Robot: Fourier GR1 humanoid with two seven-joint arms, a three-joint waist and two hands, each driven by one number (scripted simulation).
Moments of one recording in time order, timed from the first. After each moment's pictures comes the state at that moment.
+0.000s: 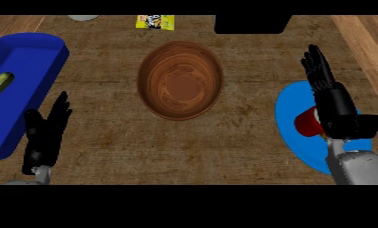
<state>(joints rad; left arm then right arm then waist) 0.01 0.44 -0.16 -1.41 0.22 0.36 0.19 -0.17 -0.35 0.12 -1.55 -0.15 -0.18 -0.10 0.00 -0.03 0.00</state>
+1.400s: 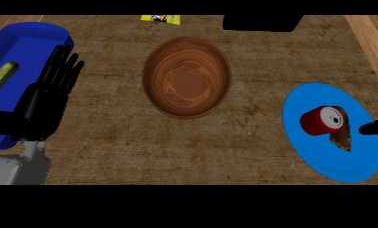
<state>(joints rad) -0.14 0.38 -0.05 -1.59 0.47 0.07 0.00 -0.21 -0.85 0.06 -1.25 -0.01 0.08 0.66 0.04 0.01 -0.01</state>
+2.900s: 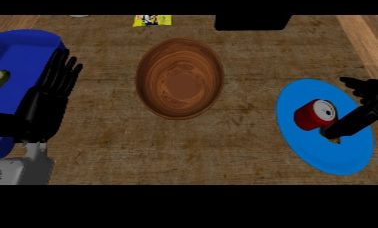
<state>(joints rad) -0.13 0.31 0.02 -1.58 0.40 0.04 0.01 -0.31 -0.74 0.15 -1.45 -0.09 0.30 1.03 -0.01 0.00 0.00</state>
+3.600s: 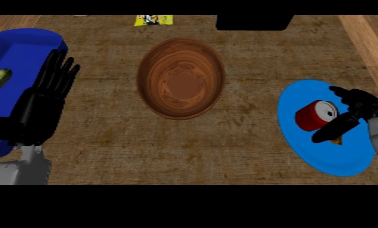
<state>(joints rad) -0.12 0.28 0.07 -1.61 0.38 -0.01 0.04 -0.27 -0.59 0.10 -1.36 0.12 0.31 0.94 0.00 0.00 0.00</state>
